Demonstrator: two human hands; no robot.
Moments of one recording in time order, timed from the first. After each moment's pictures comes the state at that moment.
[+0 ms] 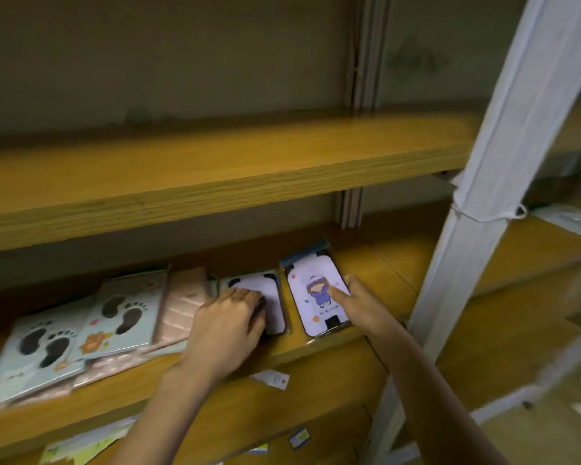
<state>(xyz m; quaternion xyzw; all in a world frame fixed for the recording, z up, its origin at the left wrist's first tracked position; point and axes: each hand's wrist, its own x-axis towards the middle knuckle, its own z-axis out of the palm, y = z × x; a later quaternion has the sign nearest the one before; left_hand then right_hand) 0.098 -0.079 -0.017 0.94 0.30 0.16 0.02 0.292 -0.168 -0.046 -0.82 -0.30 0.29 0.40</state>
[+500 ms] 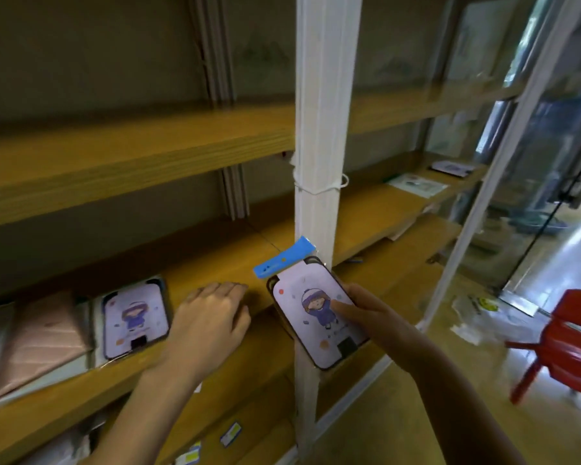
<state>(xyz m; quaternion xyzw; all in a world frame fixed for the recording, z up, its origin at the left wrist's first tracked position) 0.177 -0.170 -0.009 0.98 0.15 0.16 -0.02 0.314 -0.364 -0.021 -0.73 -0.27 0.33 0.54</state>
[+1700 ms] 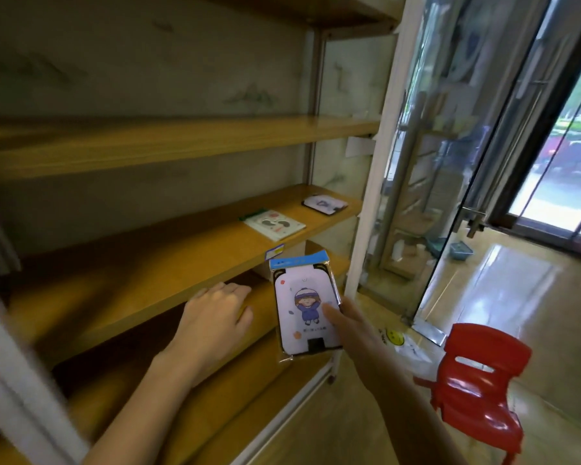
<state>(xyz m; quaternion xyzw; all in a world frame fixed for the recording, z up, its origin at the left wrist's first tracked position) 0.516 -0.429 -0.014 0.98 0.10 0.14 0.06 0.588 -0.618 -0.026 -0.73 -0.11 0.21 0.64</state>
